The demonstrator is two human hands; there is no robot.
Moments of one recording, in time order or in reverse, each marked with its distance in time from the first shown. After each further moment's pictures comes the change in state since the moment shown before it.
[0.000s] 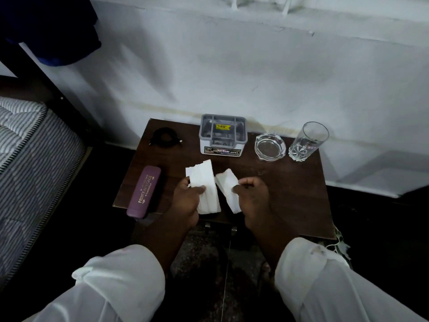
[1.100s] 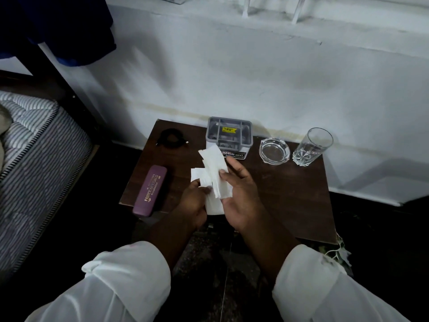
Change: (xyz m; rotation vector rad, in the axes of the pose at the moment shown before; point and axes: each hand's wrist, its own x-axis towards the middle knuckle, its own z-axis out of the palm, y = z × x) left_hand -0.009 0.005 0.003 -0.096 -0.138 -0.107; right_hand -0.040 -0.036 0.027 0.747 -0.401 0.149
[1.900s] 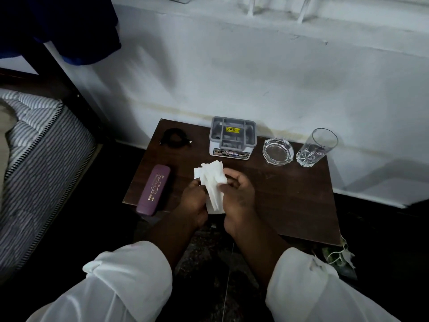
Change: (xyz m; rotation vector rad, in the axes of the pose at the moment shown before) left_hand 0.005 0.000 -0.010 -0.104 -0.040 0.002; right_hand -0.006 0.024 0.007 -0.486 0.251 -0.161
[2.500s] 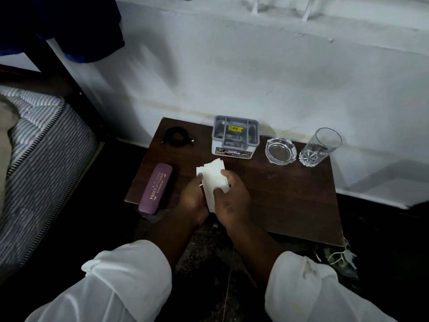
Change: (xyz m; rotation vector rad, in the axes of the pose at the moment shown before) left_hand -0.002 0.008 -0.005 -0.088 0.013 -0.095; right_hand -0.005 0.009 -0.002 -0.627 -0.073 -0.270
